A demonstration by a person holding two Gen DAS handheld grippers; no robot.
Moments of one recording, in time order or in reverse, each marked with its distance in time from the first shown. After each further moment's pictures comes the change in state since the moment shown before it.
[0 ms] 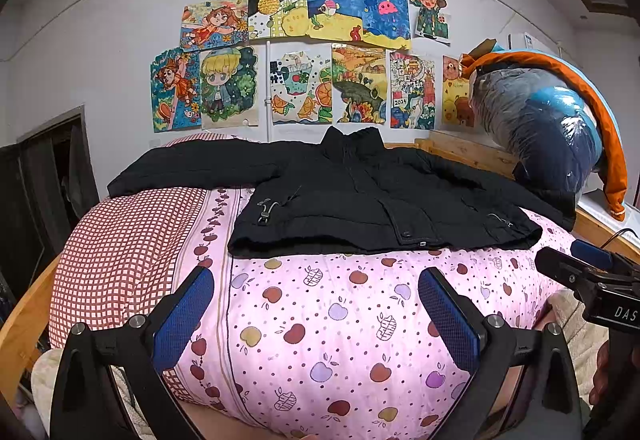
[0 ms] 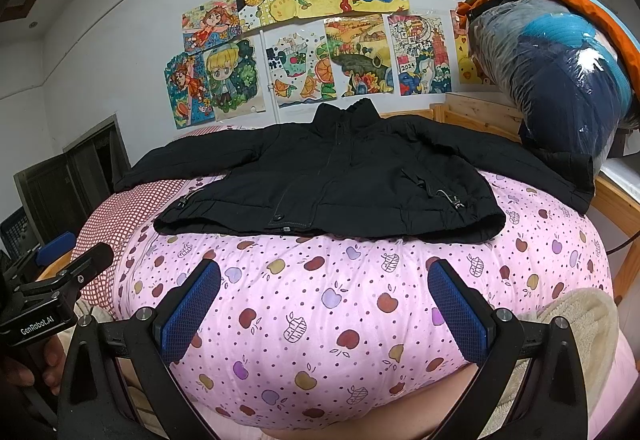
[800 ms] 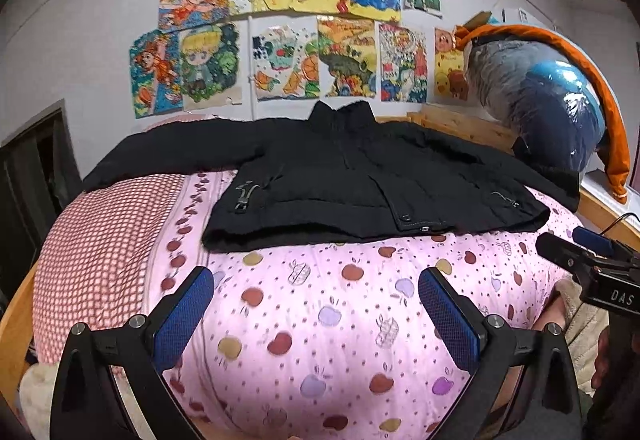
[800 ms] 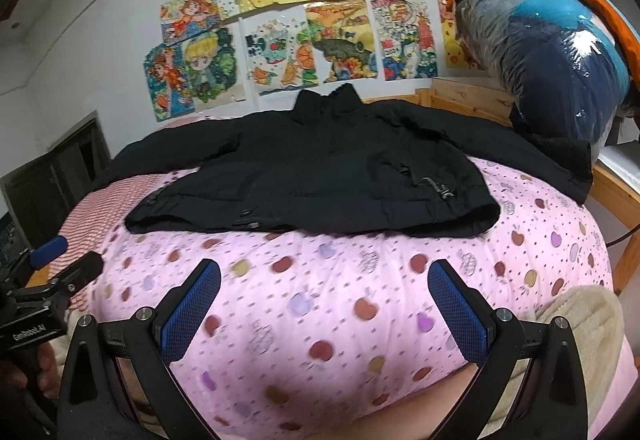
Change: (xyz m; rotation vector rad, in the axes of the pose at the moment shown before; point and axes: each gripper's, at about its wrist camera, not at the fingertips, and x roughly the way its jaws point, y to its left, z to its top) left arm 0.050 -0.010 0.006 0.047 0.107 -0.046; right arm 0.041 -0.017 0.003 0.036 0.041 -0.086
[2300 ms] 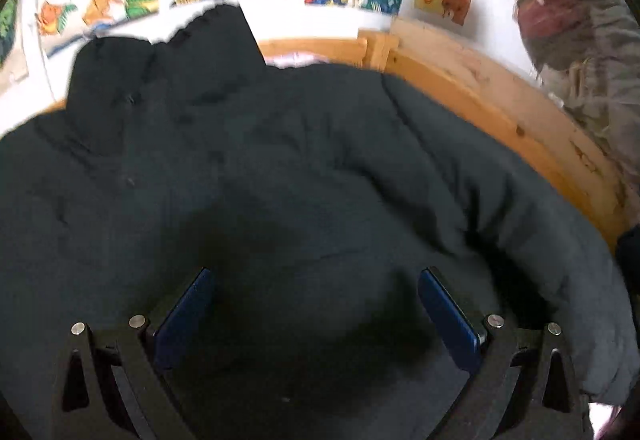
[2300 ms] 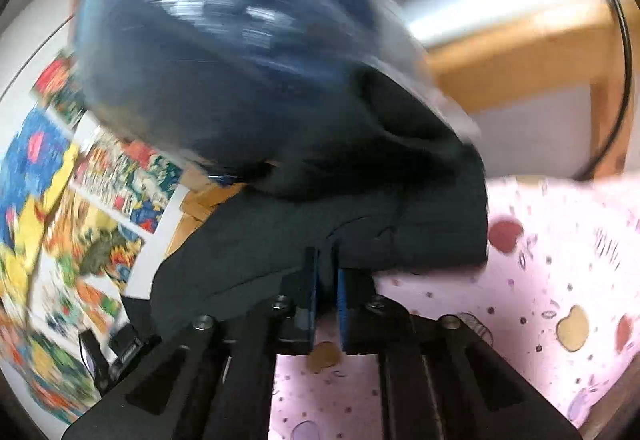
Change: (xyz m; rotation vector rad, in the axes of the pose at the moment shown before) left arm 0.530 -0.197 0.212 0.035 0.407 -0.272; right arm 0.192 -0.251 0.067 0.904 -0.243 -0.453
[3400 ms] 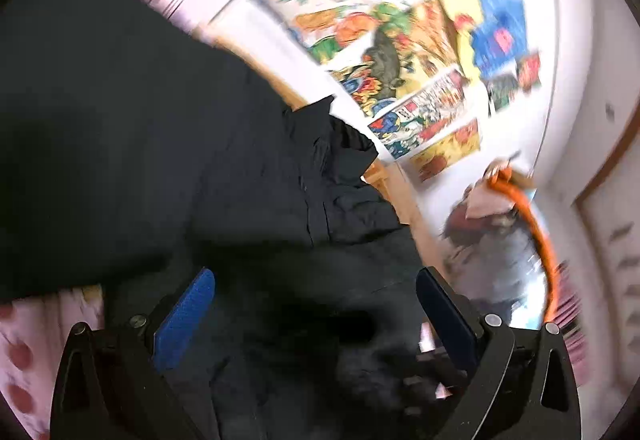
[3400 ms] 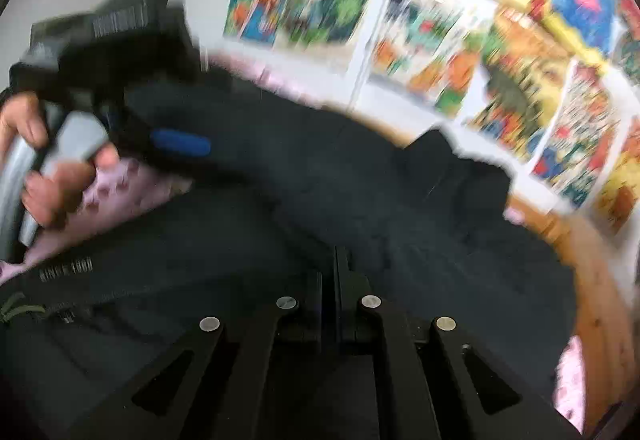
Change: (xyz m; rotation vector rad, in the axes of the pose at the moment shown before) left arm -0.208 0.318 -0.132 -0.644 -0.180 -0.507; right arm -0.061 0.332 -0.273 -1.531 0.381 0.677
